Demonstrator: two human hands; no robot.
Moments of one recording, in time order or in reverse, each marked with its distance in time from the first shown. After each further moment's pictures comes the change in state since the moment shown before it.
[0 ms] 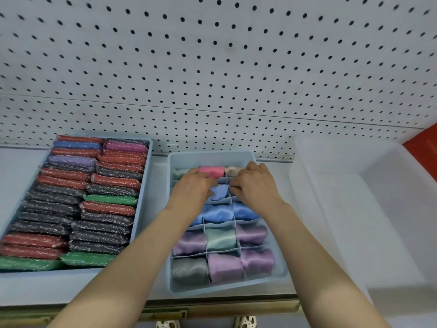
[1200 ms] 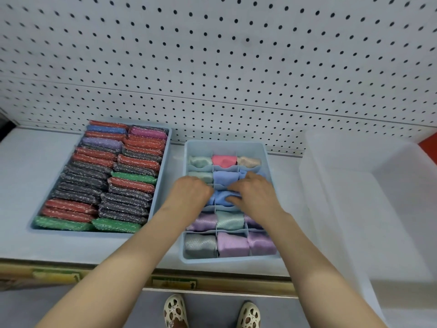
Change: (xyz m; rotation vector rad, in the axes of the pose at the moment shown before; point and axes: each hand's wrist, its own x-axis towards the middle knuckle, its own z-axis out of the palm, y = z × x) left_hand -0.058 0.022 -0.033 0.633 -0.285 -0.013; right_hand -0.036 -0.042 -0.005 0.102 -0.093 0.014
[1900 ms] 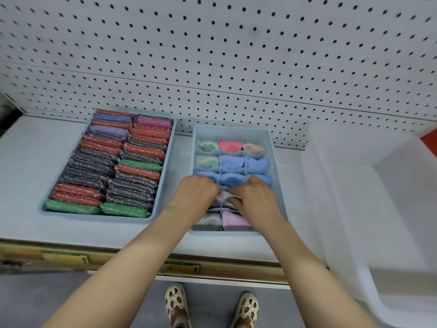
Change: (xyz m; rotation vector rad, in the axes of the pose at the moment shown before) left_hand -0.017 0.014 0.006 -0.158 0.087 -0.002; right_hand -0.033 -0.019 0.002 0.050 -0.036 0.029
